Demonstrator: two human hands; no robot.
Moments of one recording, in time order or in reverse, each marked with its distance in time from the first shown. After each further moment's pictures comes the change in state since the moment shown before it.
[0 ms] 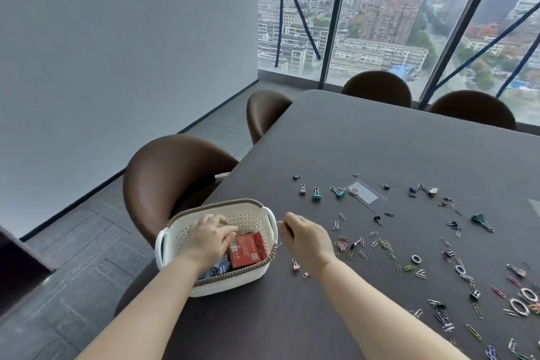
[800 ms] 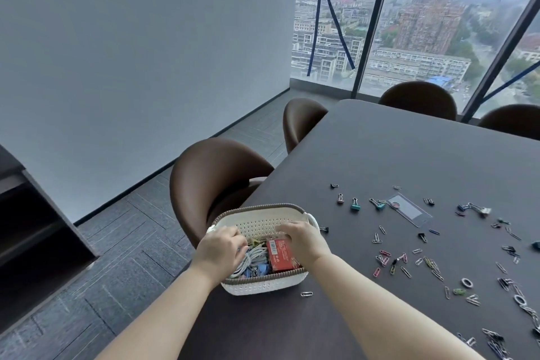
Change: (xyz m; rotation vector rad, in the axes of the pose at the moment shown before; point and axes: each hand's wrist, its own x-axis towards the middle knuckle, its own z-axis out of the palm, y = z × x) left_hand -0.047 -0.044 -0.024 0.134 0.207 0.121; right_hand 0.032 -0.046 0.066 -0.021 -0.414 -0.014
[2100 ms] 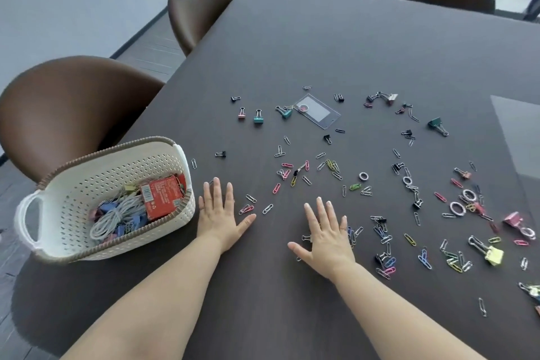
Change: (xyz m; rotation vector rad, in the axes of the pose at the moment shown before) left_hand 0.050 0.196 0.183 0.054 -0.706 -0.243; right_hand -0.195 0.225 0.019 -0.189 -0.290 0.543
